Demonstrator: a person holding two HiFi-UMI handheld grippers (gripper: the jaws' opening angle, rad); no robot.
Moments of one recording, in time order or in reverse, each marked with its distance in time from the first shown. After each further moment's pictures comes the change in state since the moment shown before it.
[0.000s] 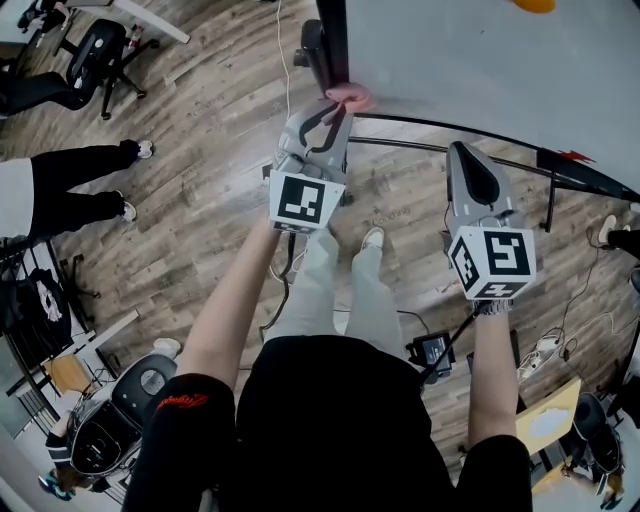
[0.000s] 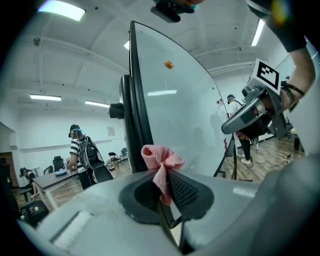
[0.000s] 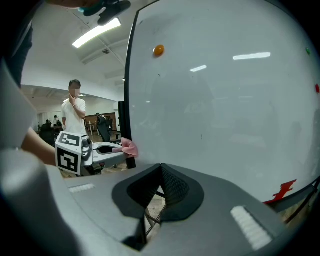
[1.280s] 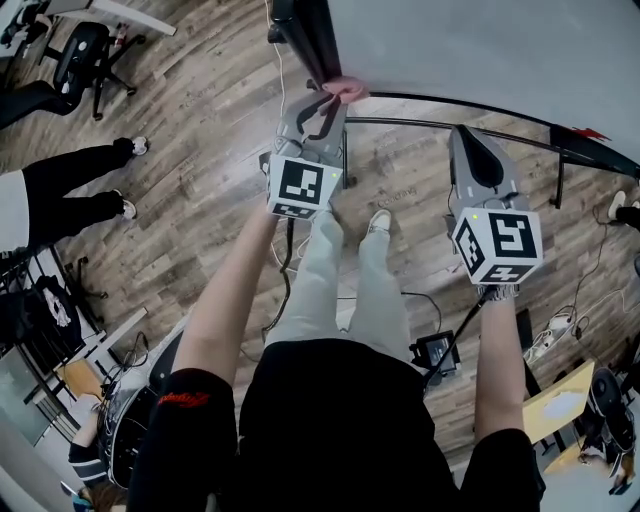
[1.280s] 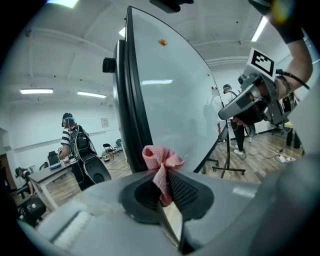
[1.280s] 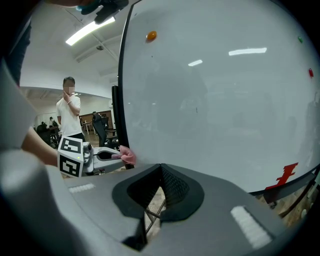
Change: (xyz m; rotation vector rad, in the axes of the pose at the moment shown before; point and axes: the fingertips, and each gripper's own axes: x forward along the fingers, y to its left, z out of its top) left arm 0.014 -0.020 -0.075 0.005 0.107 -0.070; right arm 0.016 -0.008 -0.046 0.041 0.043 -0.034
